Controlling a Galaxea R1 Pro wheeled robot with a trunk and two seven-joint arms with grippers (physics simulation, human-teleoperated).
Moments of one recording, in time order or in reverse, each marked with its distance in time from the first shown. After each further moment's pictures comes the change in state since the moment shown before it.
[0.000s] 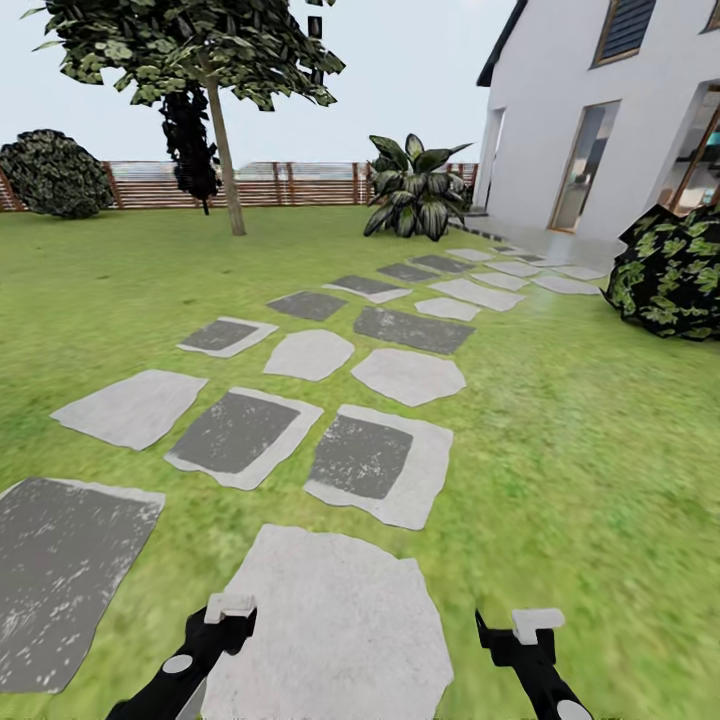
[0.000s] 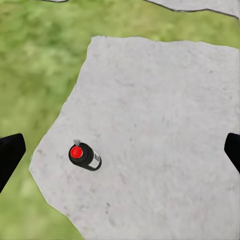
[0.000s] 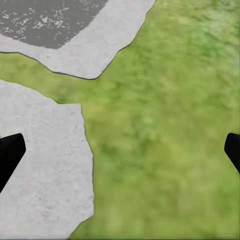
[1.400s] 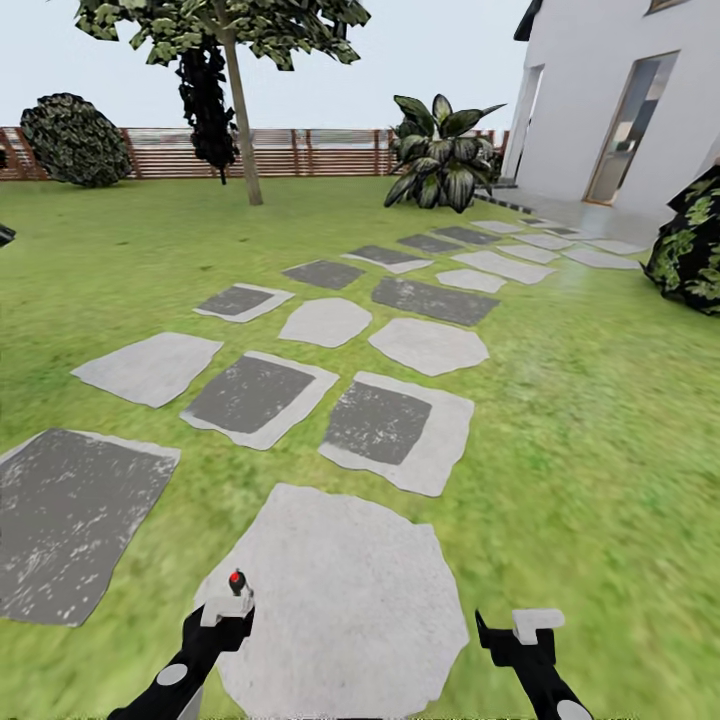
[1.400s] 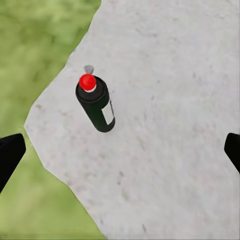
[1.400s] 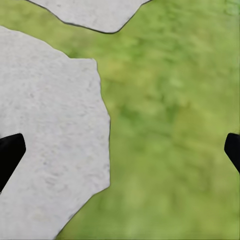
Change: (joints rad) left arm 0.000 0.007 0.003 0.041 0.005 -0.105 0.000; right arm 0.000 0.000 0.000 0.000 0.000 0.000 0.000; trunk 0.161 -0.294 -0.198
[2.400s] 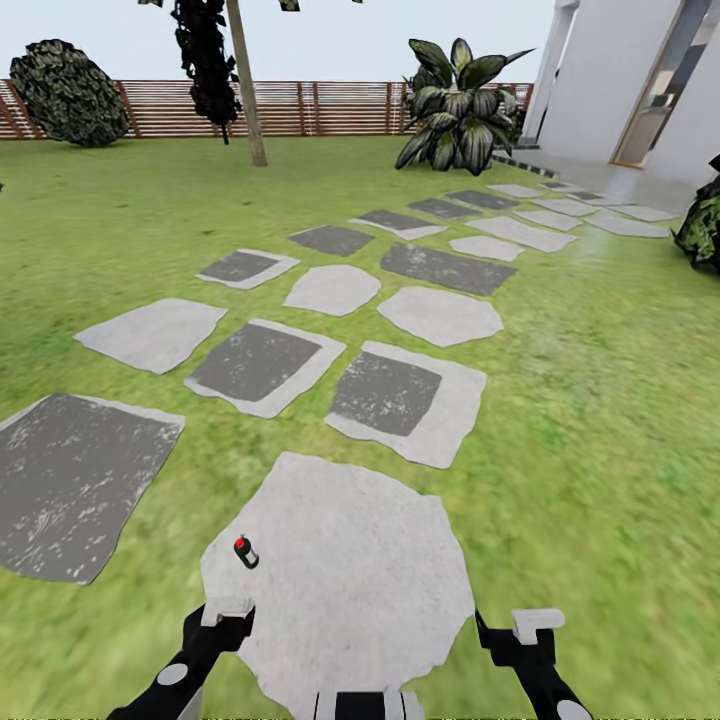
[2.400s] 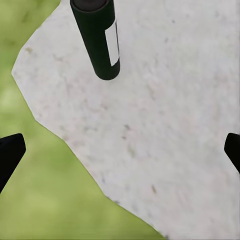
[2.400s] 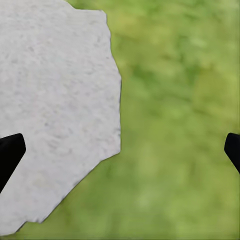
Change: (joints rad) left arm 0.000 -0.001 -0.002 -0.001 -0.004 0.000 0.000; right arm 0.000 0.000 0.000 0.000 0.000 0.000 0.000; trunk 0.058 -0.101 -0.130
